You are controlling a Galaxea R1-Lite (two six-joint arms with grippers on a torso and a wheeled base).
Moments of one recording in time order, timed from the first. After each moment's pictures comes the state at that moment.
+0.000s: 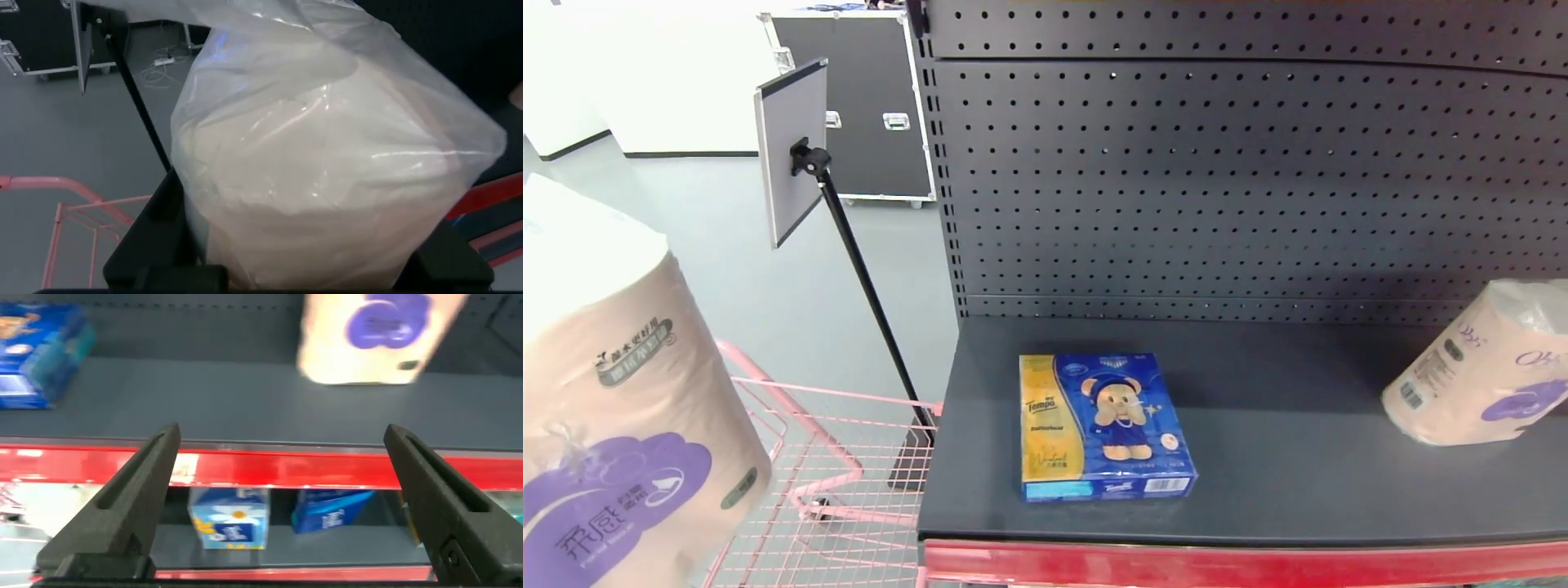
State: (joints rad) left arm -0.34 0.55 -0.58 0.02 -0.01 0.04; right arm 0.00 0.00 0.00 0.01 -0.05 -0.04
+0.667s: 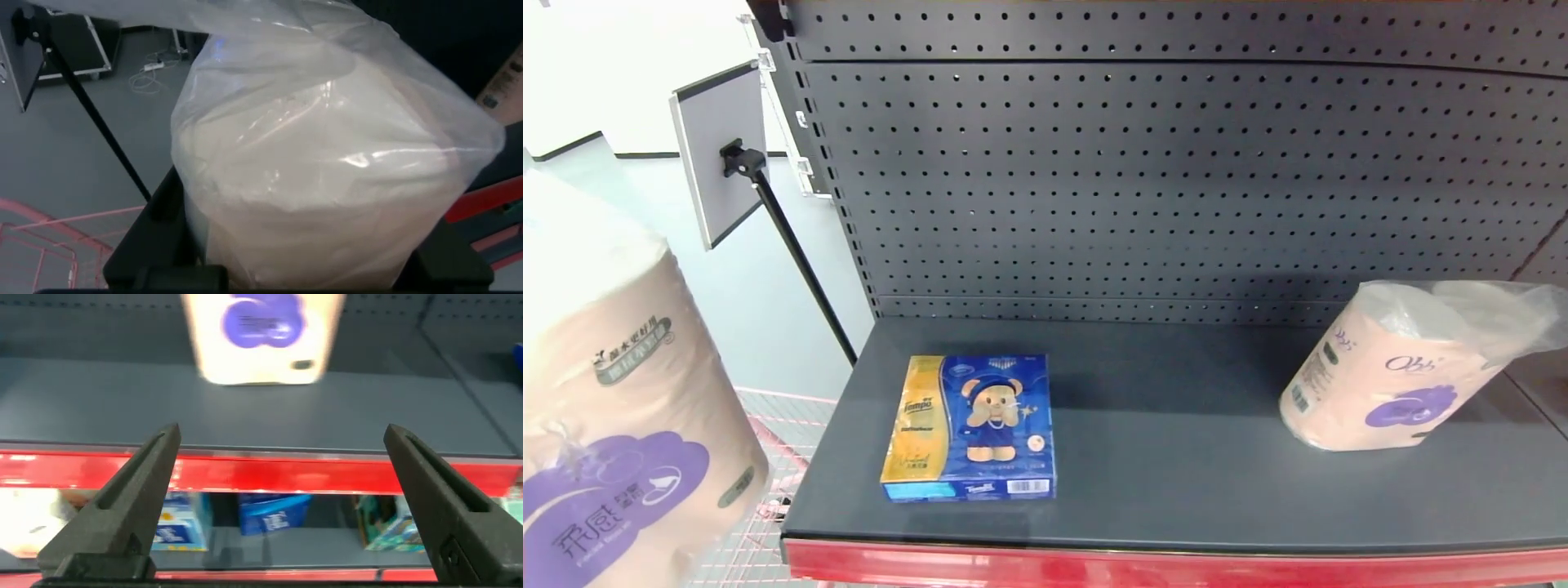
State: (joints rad) left arm -0.34 0.56 -0.59 0.02 -0.01 0.05; right arm 0.00 0.00 0.00 0.01 -0.05 -0.04
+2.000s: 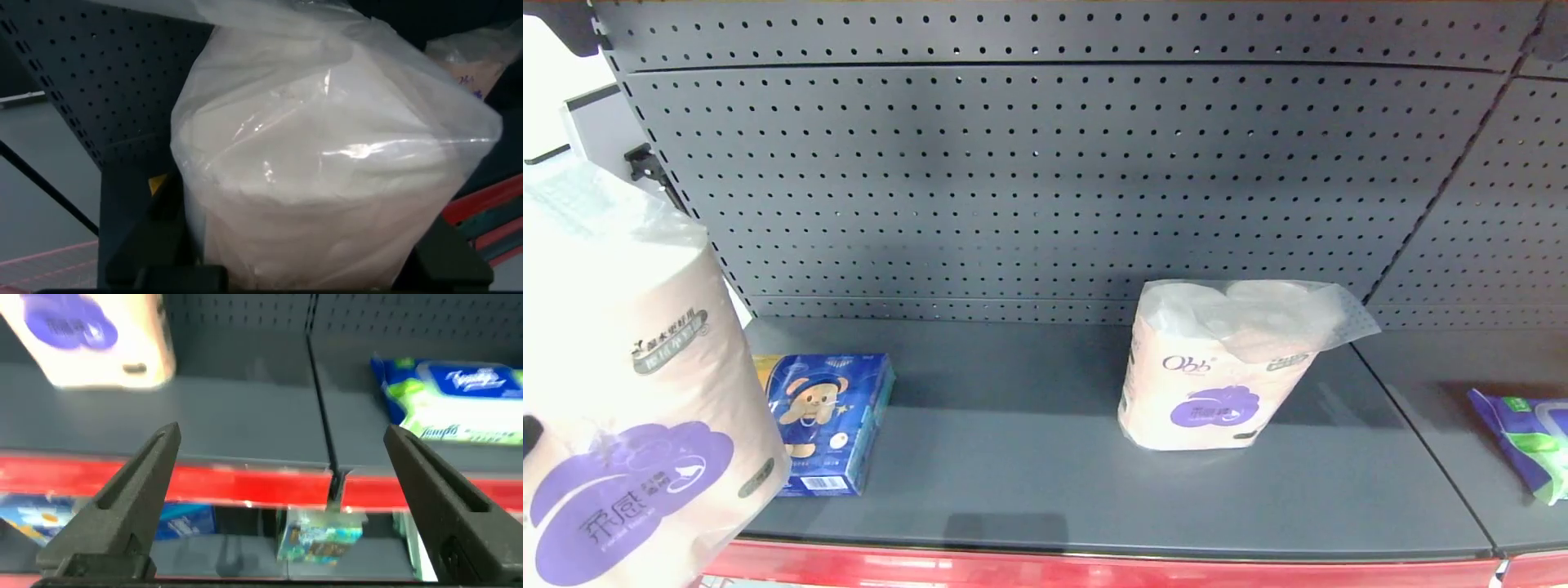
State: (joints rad) left arm -0.34 0.60 -0.58 -0.04 -0.05 0.08; right arm 0.00 0.01 -0.03 -0.01 -0.03 -0.06
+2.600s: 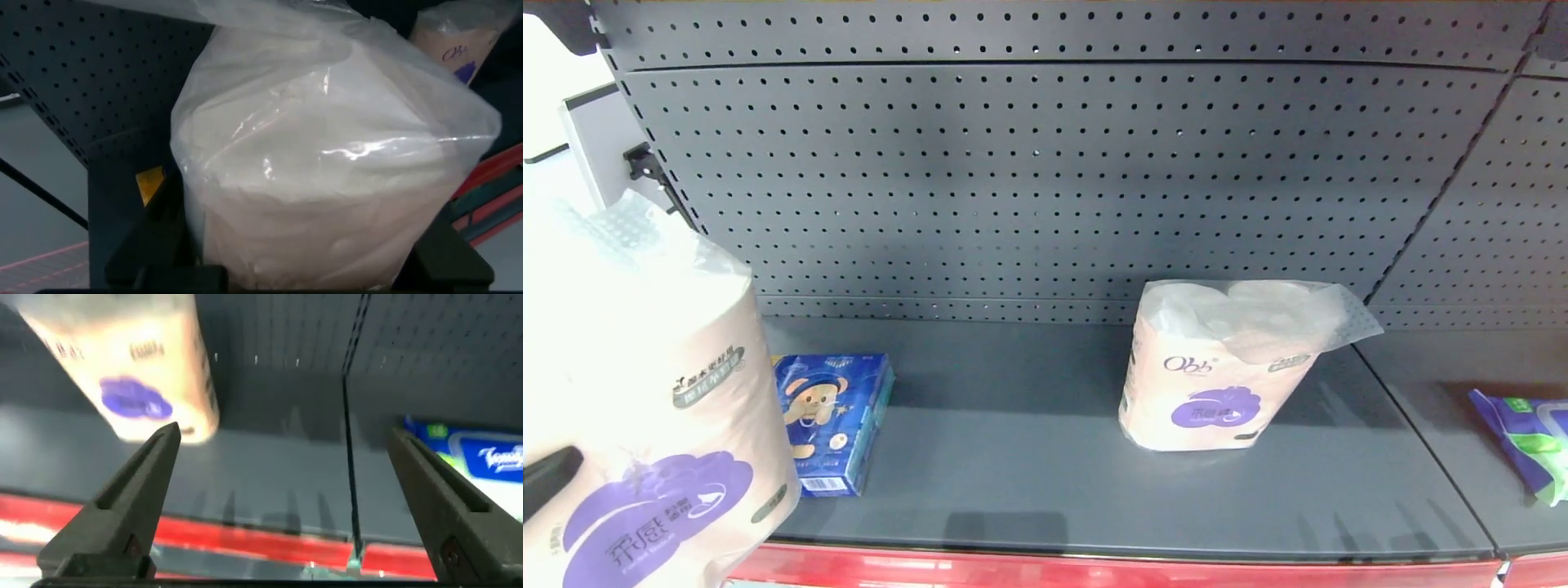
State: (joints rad) left arm -0.35 0.61 -0.55 -0.03 -0.09 0.12; right arm 0.01 0.44 -0.35 -0.02 0.08 -0.03
